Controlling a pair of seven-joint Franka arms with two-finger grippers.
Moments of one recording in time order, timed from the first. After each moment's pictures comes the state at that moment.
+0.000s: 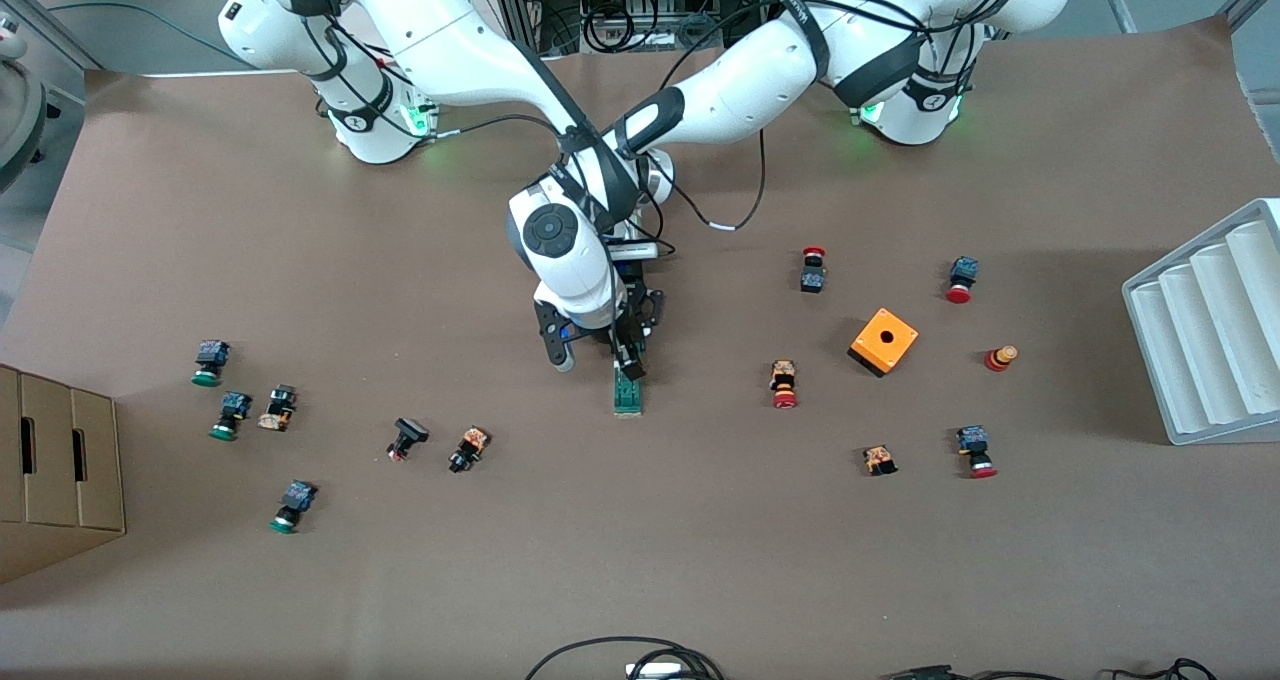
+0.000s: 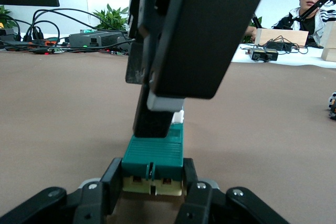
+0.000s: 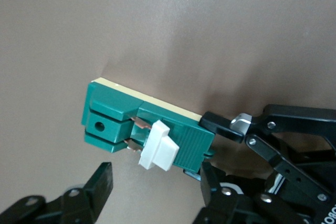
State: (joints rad) left arm -0.81 1.07 -0.45 -1.63 2.03 1.68 -2.58; right arm 0.98 0.64 -0.23 -1.80 0.42 2.66 1.71
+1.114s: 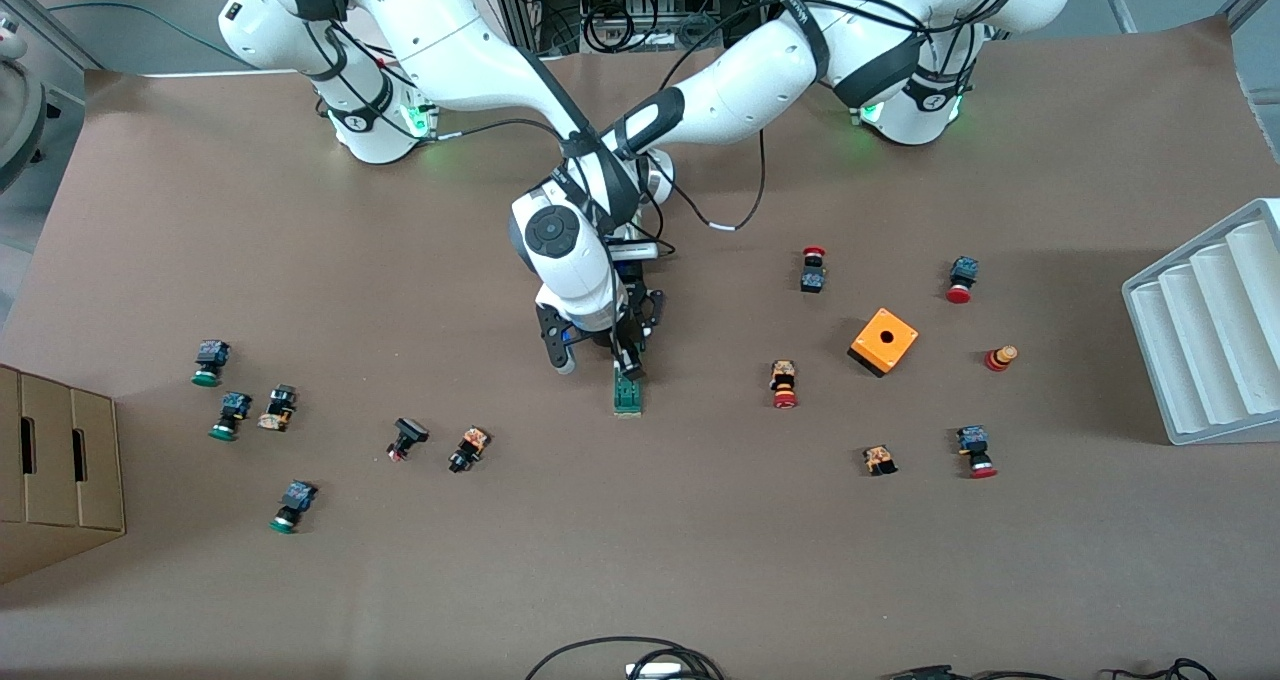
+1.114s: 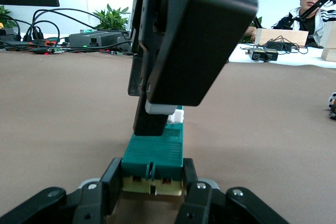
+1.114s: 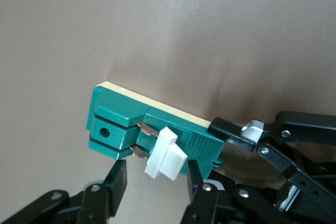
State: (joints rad) left arm -0.81 1.07 -0.45 -1.62 2.03 1.68 -2.58; right arm 0.98 0.66 -0.24 -1.80 0.42 2.70 1.70
